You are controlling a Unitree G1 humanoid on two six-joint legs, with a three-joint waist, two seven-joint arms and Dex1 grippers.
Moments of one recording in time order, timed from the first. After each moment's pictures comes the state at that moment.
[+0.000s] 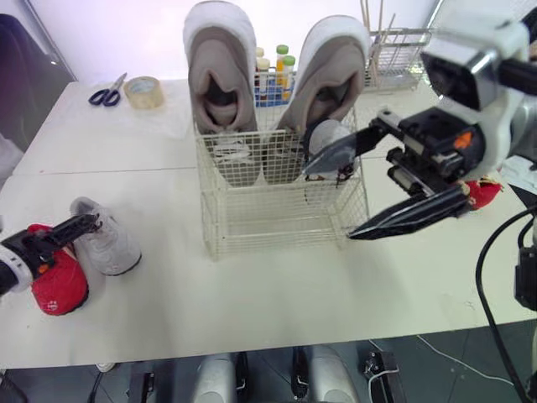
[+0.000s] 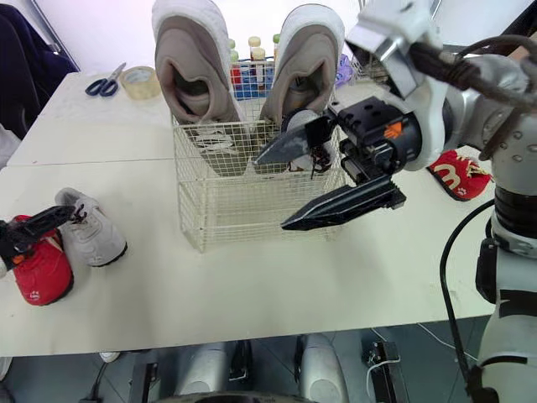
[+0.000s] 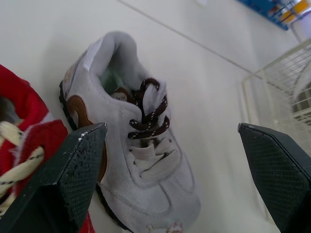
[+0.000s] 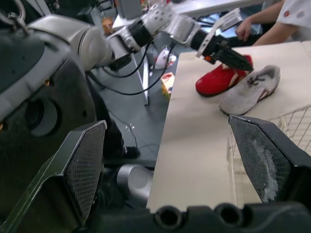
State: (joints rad) left arm 0.16 0.93 0.80 -0.14 -1.54 1.05 0.01; right arm -1.11 -0.93 0.07 -0.23 1.01 1.08 1.41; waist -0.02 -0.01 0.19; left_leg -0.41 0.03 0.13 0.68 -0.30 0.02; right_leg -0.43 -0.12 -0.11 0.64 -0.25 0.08
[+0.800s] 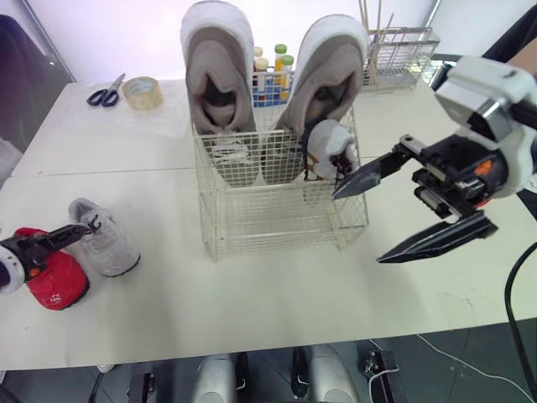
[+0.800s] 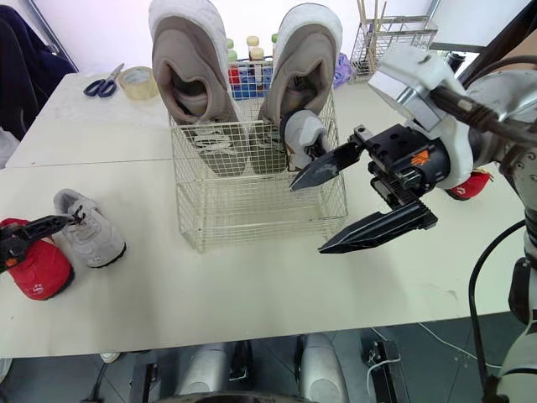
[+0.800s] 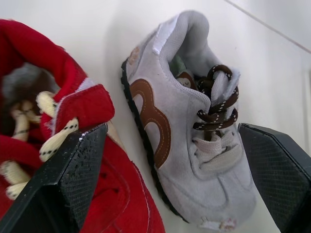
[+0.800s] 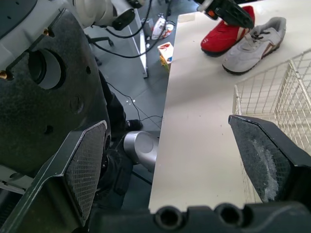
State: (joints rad) left arm 0.04 1.00 0.76 0.00 -1.43 1.20 0.09; right arm -1.02 -1.07 0.06 -0.29 0.96 1.04 1.54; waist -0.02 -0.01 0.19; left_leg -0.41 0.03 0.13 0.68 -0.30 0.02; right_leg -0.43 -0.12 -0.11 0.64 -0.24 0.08
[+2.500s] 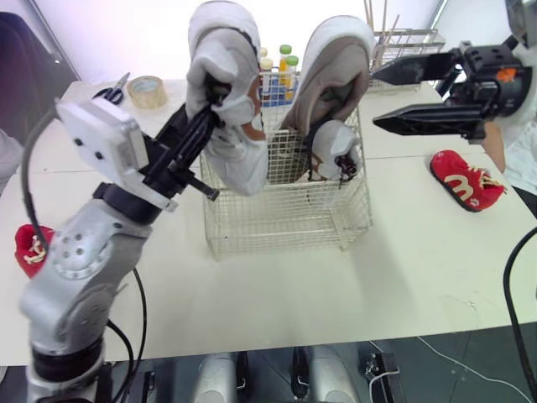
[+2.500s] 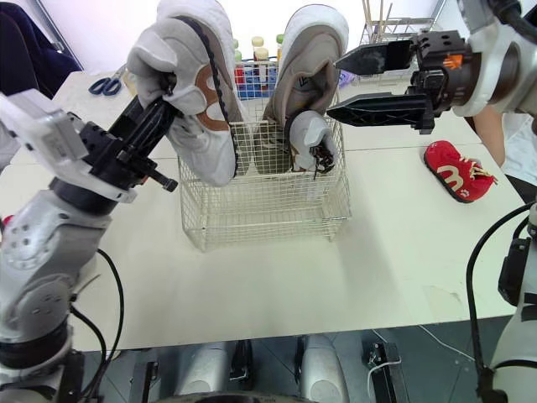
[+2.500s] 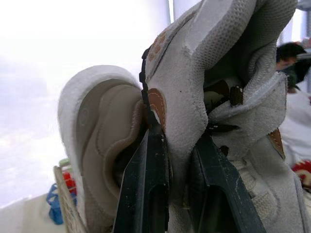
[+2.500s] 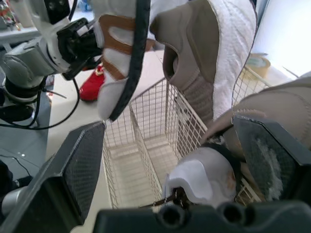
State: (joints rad) left arm -0.37 0.48 0.11 -0.72 -0.62 0.39 -0.15; right arm -1.10 -1.04 -0.06 0.01 0.76 0.97 1.31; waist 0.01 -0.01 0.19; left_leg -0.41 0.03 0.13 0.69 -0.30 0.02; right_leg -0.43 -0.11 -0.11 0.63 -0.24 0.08
